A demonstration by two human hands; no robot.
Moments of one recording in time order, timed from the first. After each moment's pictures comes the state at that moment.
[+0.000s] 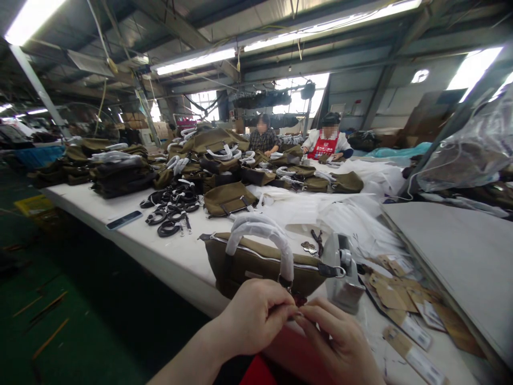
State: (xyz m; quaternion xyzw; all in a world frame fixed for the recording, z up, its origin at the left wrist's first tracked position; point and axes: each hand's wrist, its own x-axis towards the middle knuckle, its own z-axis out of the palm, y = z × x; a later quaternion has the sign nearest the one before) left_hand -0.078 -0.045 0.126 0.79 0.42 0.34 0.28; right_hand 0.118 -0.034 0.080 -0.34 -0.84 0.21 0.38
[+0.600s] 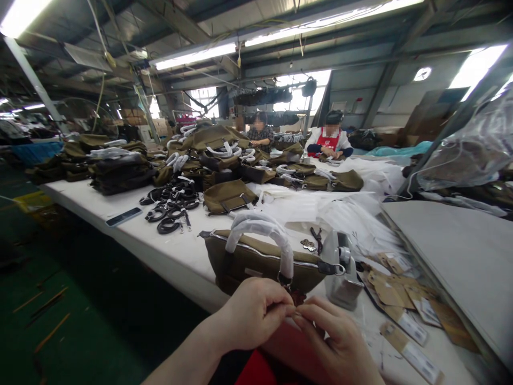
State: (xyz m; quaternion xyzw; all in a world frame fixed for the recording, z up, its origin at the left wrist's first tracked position) left_hand -0.081 -0.045 0.127 0.79 0.41 0.33 0.31; right_hand 0.117 -0.036 0.081 -0.35 -0.85 0.22 0.34
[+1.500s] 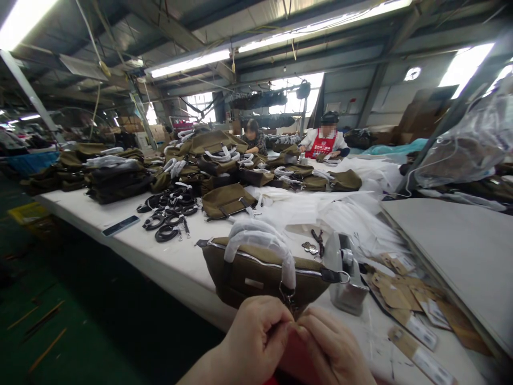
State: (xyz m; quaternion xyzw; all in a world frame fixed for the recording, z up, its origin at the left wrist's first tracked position) left_hand -0.077 -0.059 0.096 0.76 0.43 0.41 0.26; right_hand 0.105 -0.036 0.069 -0.31 -0.86 0.13 0.38
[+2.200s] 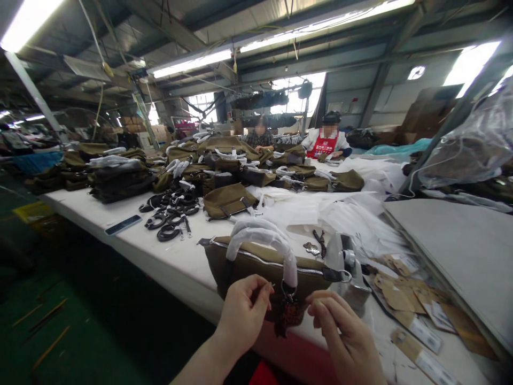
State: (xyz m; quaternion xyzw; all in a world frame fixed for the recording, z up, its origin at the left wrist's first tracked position) left_hand -0.089 -0.038 0.086 0.58 0.58 0.47 0.33; right_hand 0.113 -0.029 0.068 -0.42 -0.74 0.23 0.47
